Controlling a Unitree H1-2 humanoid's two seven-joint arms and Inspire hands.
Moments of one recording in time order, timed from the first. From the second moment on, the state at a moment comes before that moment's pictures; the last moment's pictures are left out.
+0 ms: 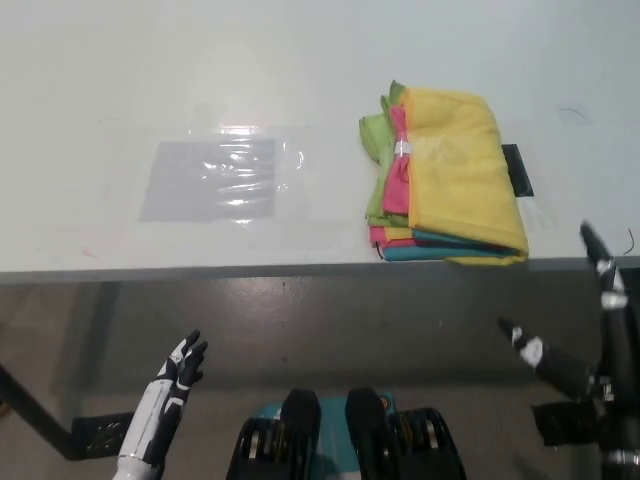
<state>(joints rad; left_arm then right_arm) 0.05 0.13 -0.04 0.04 0.08 -0.11 -0.04 -0.07 -0.04 -0.03 -0.23 -0.41 -0.18 -0.11</state>
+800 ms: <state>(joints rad) 0.07 0.13 -0.04 0.05 0.09 -0.13 -0.04 -0.82 0.01 0.07 0.35 -0.64 0.23 -0.09</state>
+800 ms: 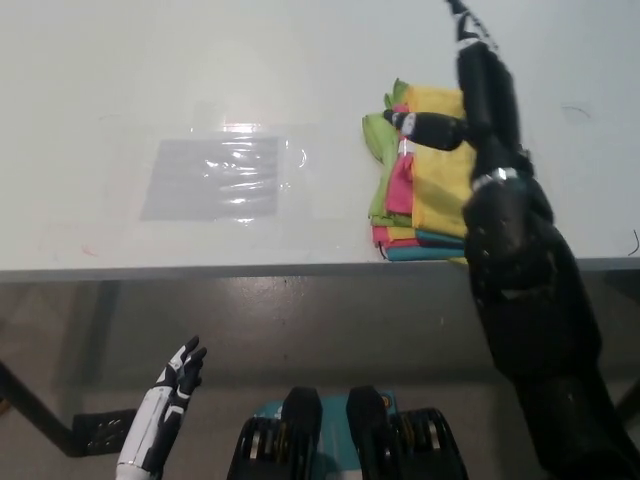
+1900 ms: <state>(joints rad) 0.07 0.14 -0.04 0.04 0.11 -0.13 -0.04 -1.09 0.02 0.14 1.18 -0.56 0.29 -0.24</state>
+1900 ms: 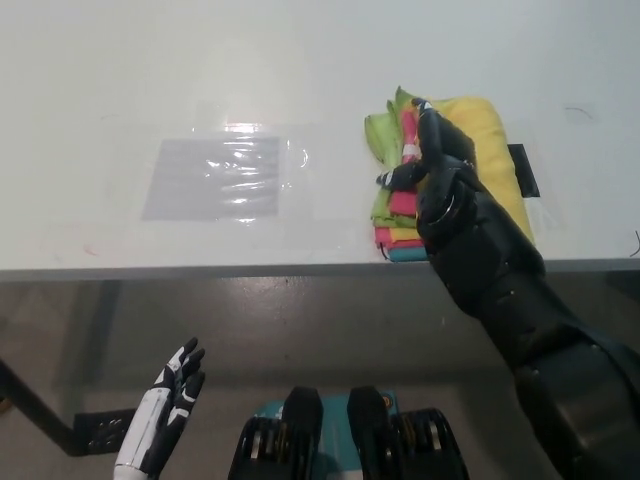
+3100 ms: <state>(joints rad) 0.06 0.14 -0.04 0.04 0.11 -0.10 -0.06 -0.93 -0.03 -0.09 0.96 -0.28 0.03 -0.32</state>
